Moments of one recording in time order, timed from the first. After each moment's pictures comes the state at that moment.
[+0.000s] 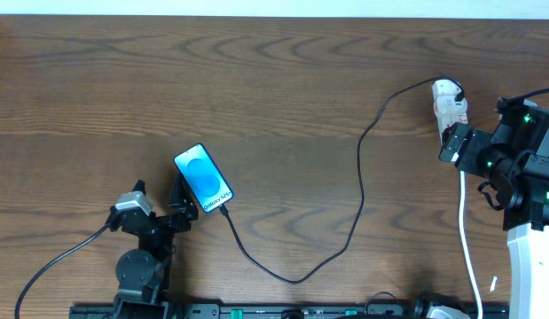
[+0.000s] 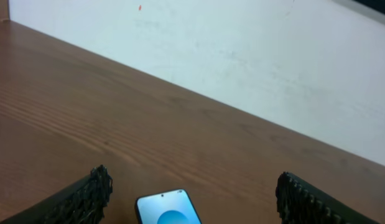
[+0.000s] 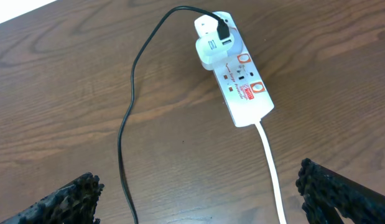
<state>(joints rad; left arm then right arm) -0.13 0.02 0.01 -0.04 -0.17 -0.38 -0.24 1.11 1.10 -0.83 -0.11 0.13</state>
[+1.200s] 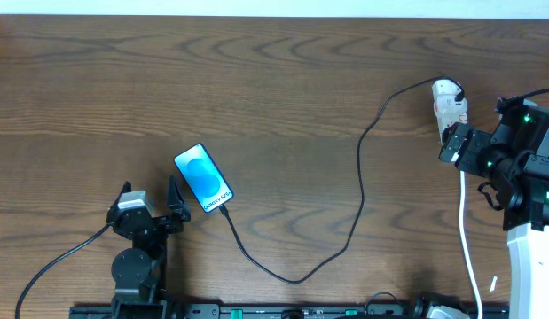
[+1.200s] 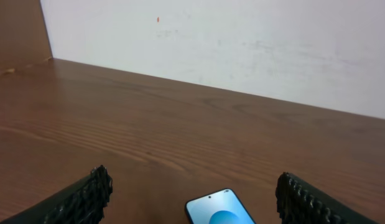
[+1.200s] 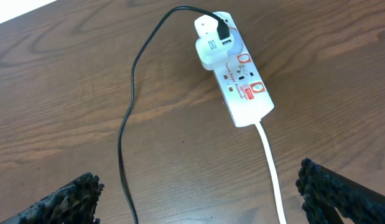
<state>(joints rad) -0.05 0.01 0.02 -0.10 -0.16 -0.15 -0.24 1.11 1.10 -0.83 -0.11 0.13</state>
